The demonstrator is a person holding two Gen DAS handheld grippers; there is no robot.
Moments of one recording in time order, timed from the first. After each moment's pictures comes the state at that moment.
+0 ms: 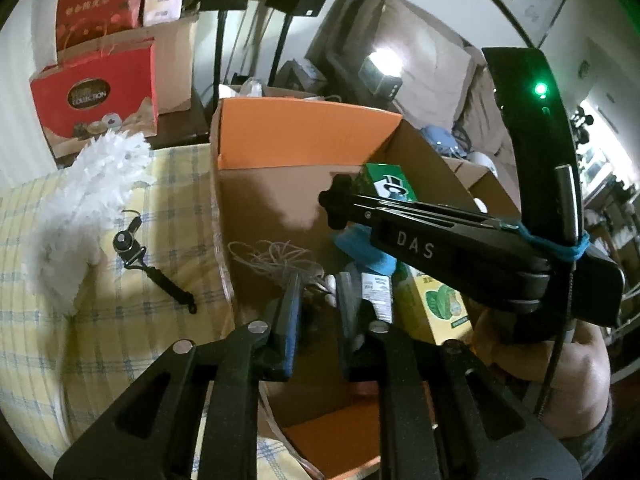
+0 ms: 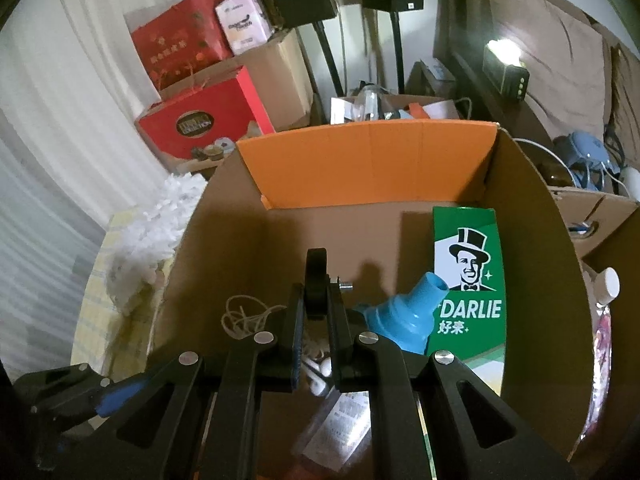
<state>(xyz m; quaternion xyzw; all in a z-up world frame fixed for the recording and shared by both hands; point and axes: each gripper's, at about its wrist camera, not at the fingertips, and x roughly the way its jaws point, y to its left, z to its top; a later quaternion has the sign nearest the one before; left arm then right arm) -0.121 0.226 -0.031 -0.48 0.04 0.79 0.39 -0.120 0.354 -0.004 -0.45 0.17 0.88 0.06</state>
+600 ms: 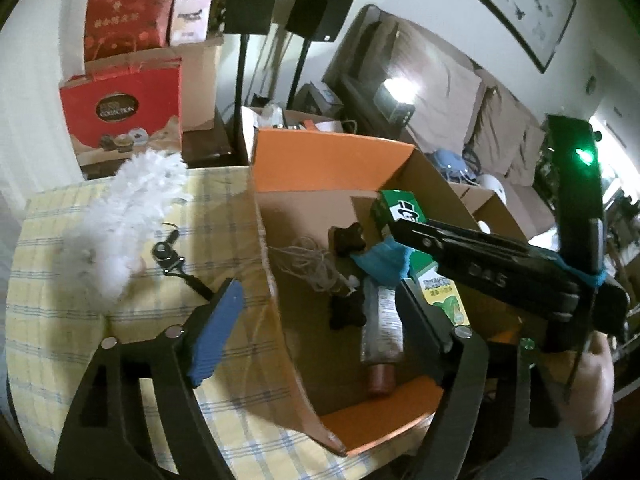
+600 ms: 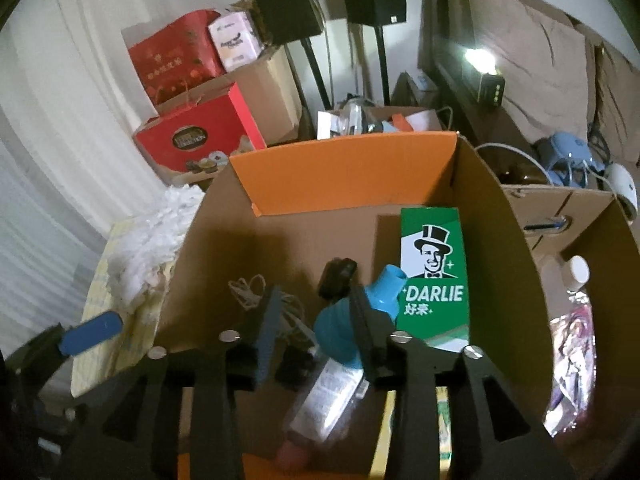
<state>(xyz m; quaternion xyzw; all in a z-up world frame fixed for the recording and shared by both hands) -0.123 0.194 -0.005 -0.45 0.02 0.82 0.36 -0.084 0.360 0.021 -0.42 0.17 0.89 0.09</state>
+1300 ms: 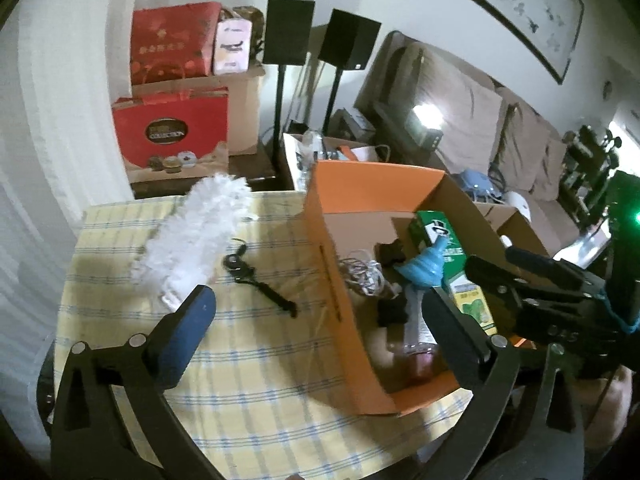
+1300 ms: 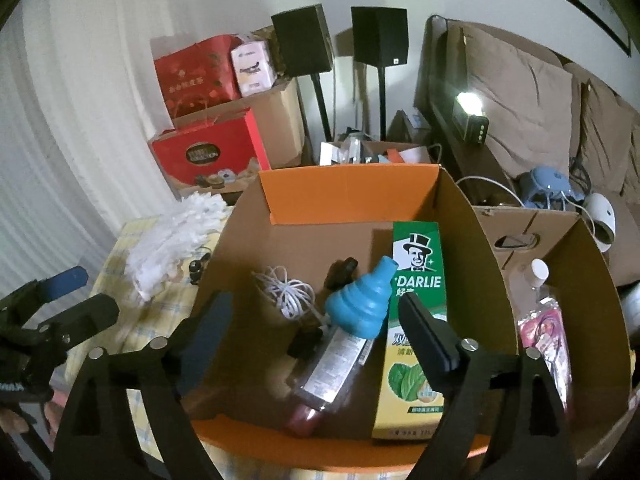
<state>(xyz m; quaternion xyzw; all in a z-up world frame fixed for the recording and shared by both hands) -0.117 0.138 0.023 -0.41 0.03 0.86 0.32 -0.038 0.319 0.053 -0.37 0.12 0.91 0.10</state>
